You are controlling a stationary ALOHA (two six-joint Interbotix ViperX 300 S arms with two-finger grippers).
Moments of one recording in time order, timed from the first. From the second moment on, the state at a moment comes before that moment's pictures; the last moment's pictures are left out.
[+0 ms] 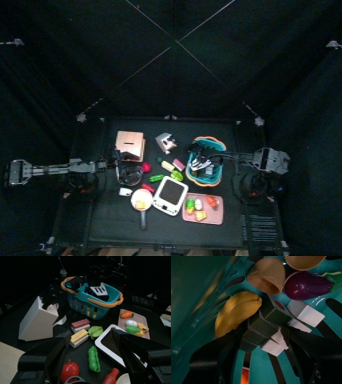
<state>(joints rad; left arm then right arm) 0.26 -0.74 1.25 0.14 -0.36 -0.29 -0.38 0.03 0.56 0.00 1.06 0.72</state>
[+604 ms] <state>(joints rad) 0.26 -0.74 1.25 0.14 -0.34 -0.29 -0.38 -0.04 0.55 0.03 1.09 0.74</state>
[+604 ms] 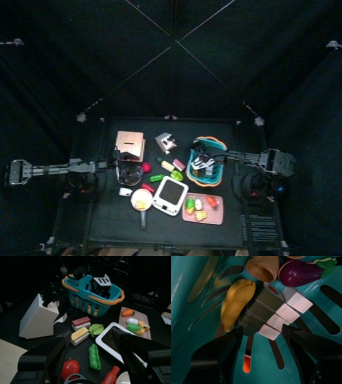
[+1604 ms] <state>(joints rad) 0.26 -0.74 1.25 0.14 -0.33 -0.29 -0.39 0.01 0.63 0.06 0.90 0.74</state>
